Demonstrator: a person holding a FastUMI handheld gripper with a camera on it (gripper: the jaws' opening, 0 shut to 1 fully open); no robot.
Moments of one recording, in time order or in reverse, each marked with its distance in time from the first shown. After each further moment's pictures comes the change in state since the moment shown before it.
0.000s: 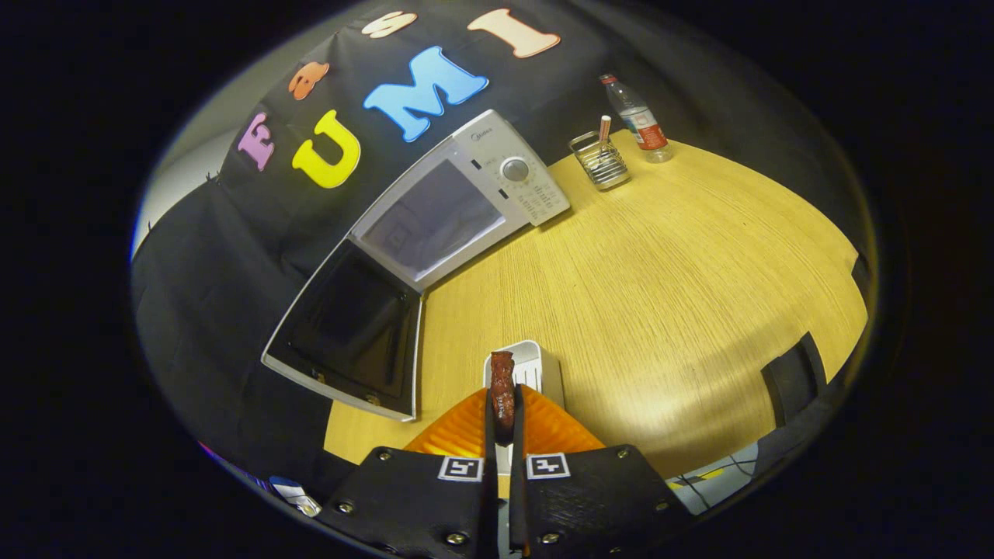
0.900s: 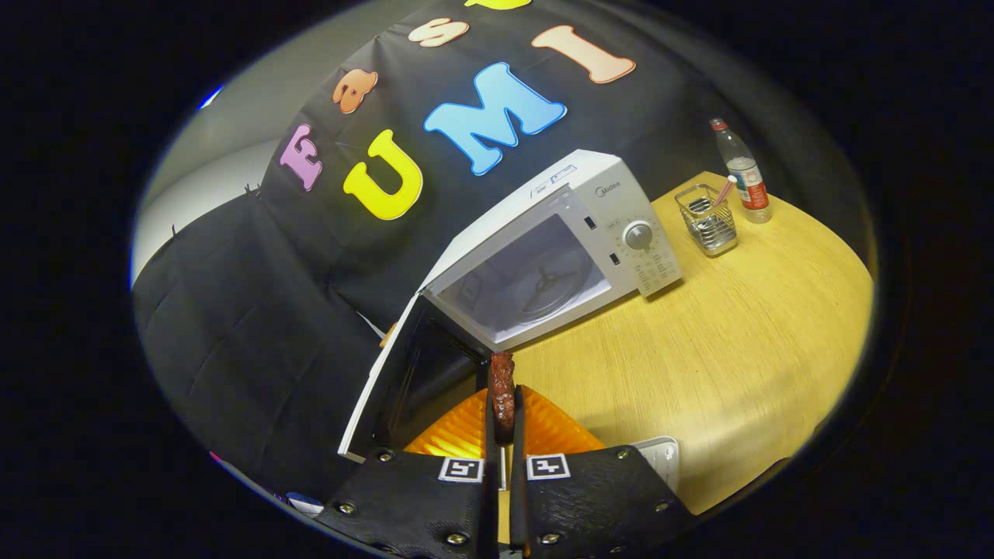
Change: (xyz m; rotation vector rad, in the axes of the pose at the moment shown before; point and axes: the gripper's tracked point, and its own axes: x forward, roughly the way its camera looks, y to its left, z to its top) arm 0.068 0.134 0.088 -0.054 -0.117 0.182
